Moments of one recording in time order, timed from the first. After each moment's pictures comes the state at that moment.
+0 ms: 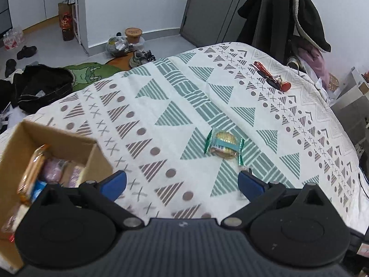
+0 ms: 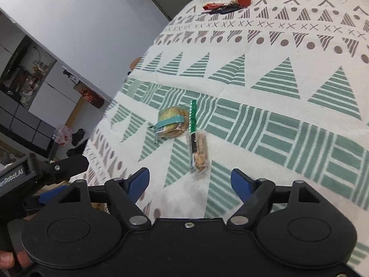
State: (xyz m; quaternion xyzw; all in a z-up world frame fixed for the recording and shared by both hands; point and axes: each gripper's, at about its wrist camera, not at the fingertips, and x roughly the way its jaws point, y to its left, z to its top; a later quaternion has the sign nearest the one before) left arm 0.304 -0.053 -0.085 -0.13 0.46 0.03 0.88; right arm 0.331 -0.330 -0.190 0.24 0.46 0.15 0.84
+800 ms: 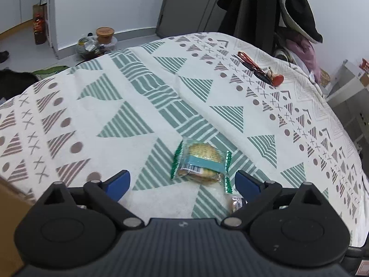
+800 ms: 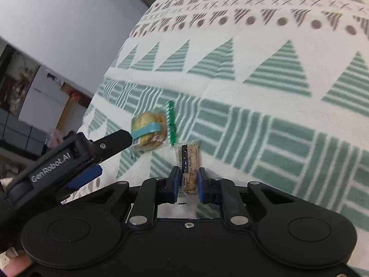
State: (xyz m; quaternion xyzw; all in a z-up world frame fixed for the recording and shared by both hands) left arm 0.380 -0.093 -0.161 -0.13 0.44 -0.02 0.89; right arm 0.374 -0.336 -0.220 0.26 0.50 0.12 0.82
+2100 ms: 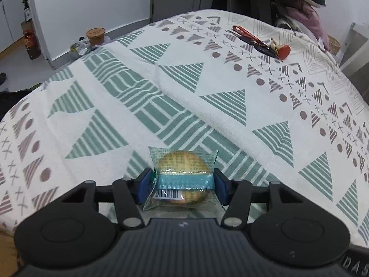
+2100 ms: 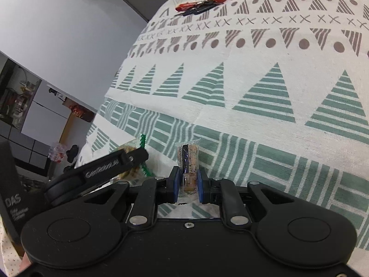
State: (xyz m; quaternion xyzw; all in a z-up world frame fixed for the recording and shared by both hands) left arm 0.423 -0.133 -0.181 -0.06 0.47 -0.01 0.88; right arm 0.377 -0.352 -0.208 0.28 0.47 0.12 0.83
